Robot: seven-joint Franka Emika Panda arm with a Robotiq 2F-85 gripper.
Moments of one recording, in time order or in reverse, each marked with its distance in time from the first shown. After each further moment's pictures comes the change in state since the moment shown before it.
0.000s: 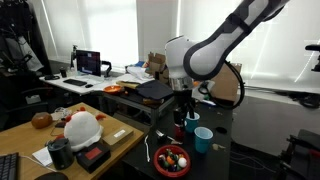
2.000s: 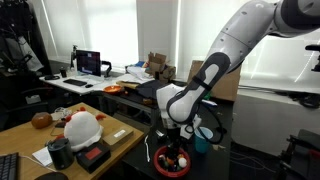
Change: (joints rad) arm 0.028 0.475 -0.034 0.313 0.092 0.049 -0.100
